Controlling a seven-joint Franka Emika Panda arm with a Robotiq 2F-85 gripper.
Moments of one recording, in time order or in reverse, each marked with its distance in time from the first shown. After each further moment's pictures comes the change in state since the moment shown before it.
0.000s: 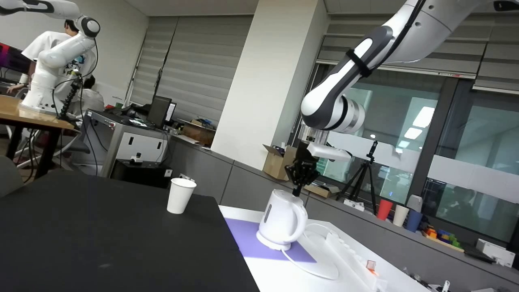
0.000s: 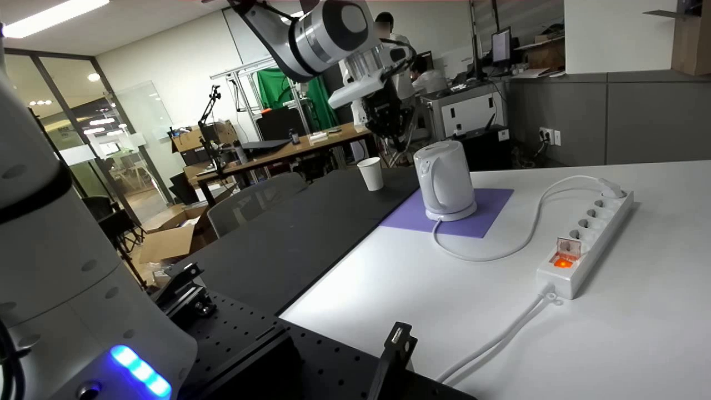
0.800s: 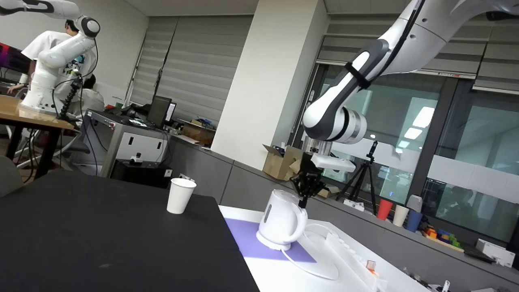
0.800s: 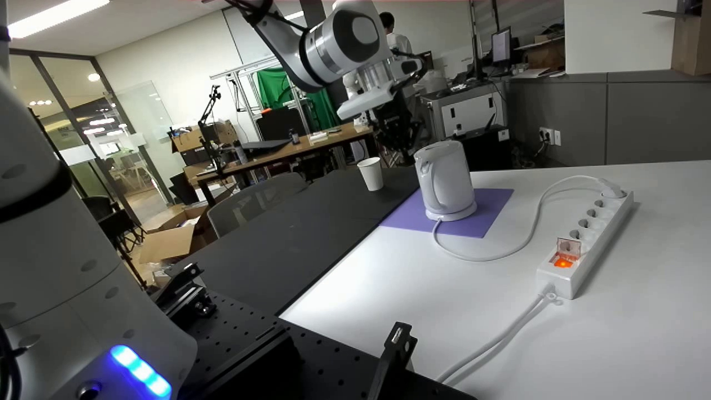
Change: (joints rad) arm -0.002 0.051 -0.037 0.000 0.003 -0.001 0.000
